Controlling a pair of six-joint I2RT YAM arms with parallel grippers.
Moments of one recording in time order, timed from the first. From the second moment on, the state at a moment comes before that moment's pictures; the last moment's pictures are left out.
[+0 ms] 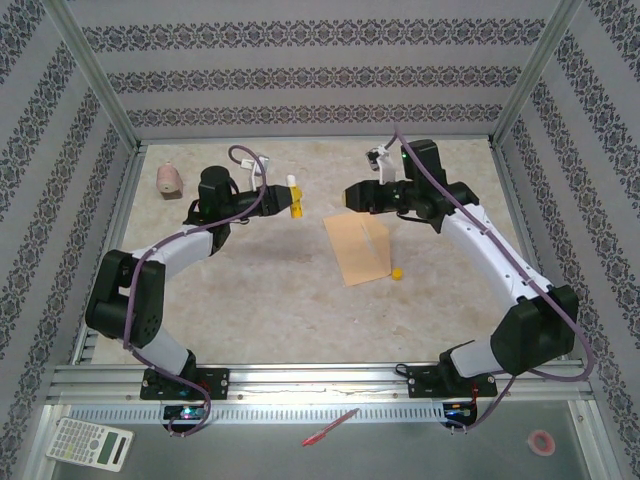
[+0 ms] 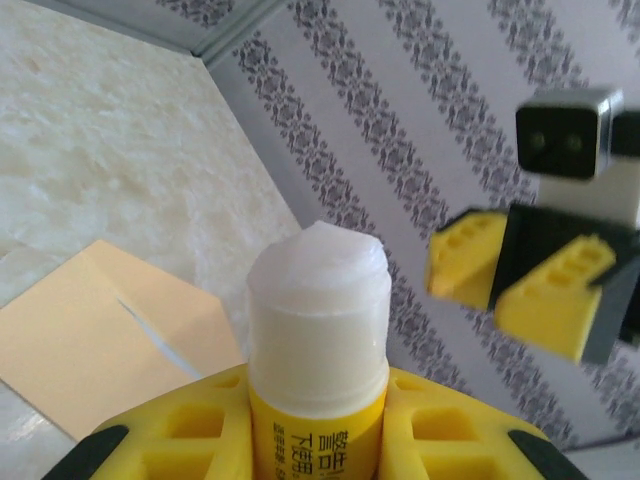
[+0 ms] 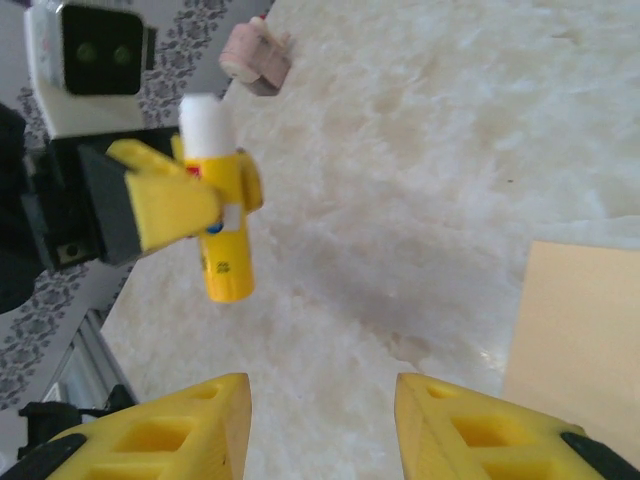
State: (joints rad) left arm -0.23 1.59 0.92 0.49 0.95 -0.74; right arm 0.33 1.42 1.28 -0.56 -0.63 0.32
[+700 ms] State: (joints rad) left arm -0.46 1.72 0.87 0.48 0.66 -0.77; right arm 0.10 1.54 1.22 -0.65 -0.41 0.34
